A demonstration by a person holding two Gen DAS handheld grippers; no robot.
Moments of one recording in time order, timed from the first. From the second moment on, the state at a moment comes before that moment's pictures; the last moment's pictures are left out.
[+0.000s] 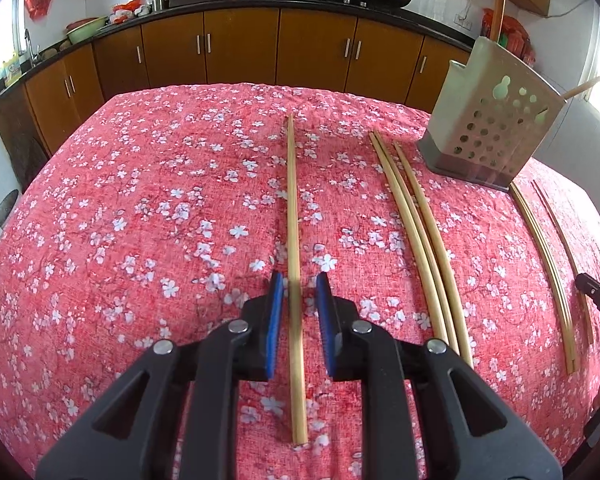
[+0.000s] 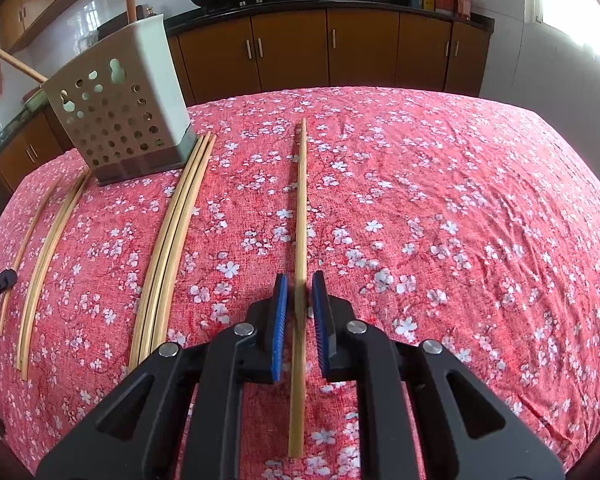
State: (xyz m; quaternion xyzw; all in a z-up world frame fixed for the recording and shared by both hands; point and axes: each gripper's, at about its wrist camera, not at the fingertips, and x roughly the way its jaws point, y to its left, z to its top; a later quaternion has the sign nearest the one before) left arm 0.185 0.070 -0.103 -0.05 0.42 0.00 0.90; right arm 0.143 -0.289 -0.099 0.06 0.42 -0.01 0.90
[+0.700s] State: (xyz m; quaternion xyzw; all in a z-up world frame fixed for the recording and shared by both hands) left arm 0.185 0.062 -0.105 -0.01 0.42 0.00 0.91; right arm 0.141 -0.310 -0.099 0.11 0.42 0.01 0.90
